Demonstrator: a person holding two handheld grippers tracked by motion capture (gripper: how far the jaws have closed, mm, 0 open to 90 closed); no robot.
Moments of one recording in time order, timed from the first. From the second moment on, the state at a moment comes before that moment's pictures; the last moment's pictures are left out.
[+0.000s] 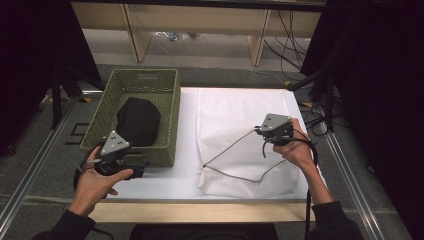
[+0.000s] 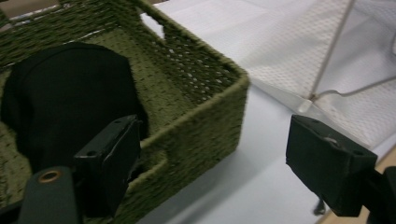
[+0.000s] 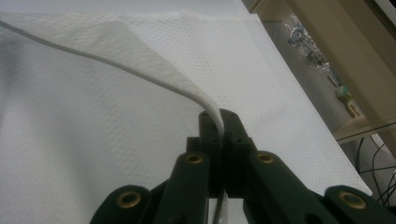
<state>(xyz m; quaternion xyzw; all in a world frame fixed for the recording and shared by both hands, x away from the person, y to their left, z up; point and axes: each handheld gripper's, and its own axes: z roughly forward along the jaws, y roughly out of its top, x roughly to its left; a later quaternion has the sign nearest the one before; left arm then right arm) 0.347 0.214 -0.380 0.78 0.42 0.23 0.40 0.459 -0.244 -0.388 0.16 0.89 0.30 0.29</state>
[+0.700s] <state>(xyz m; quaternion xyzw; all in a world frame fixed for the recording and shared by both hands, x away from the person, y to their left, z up) 0.424 0.233 -0.362 0.77 0.46 0.18 0.39 0.461 -0.243 -0.385 0.15 0.89 0.30 0.30</state>
